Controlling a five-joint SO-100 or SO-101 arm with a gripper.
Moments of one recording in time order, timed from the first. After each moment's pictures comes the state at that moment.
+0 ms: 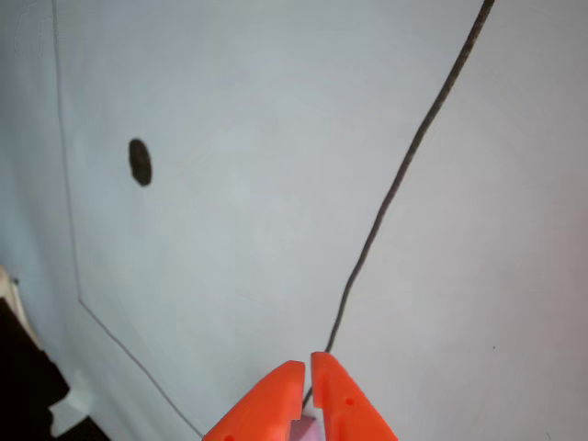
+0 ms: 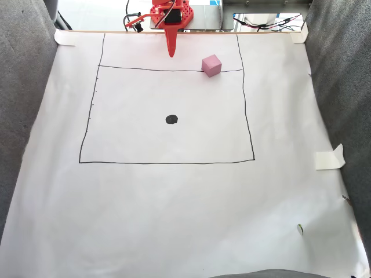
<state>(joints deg) -4.0 187.1 174.6 54.3 -0.6</state>
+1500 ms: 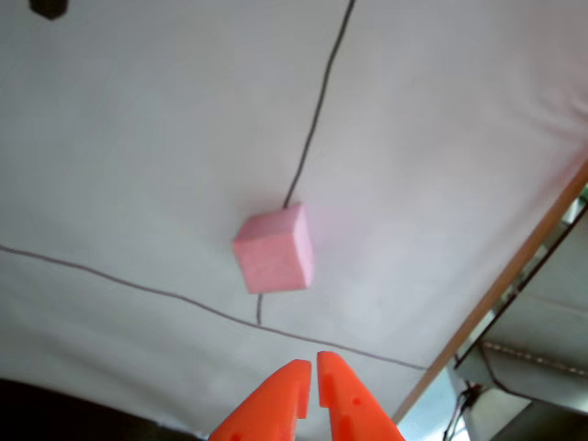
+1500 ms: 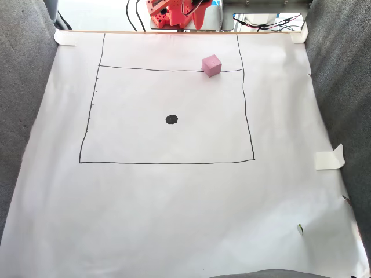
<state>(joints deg) -27.1 119.3 106.6 86.0 20.0</state>
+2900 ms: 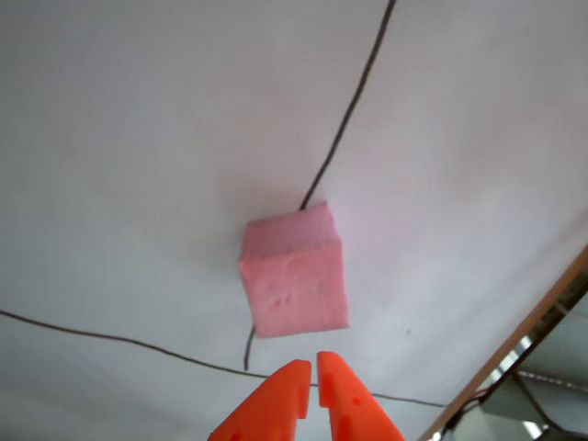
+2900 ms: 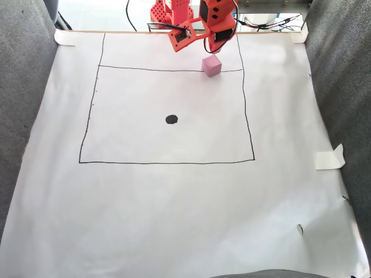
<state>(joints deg) -32.5 92.9 97.4 81.7 19.0</state>
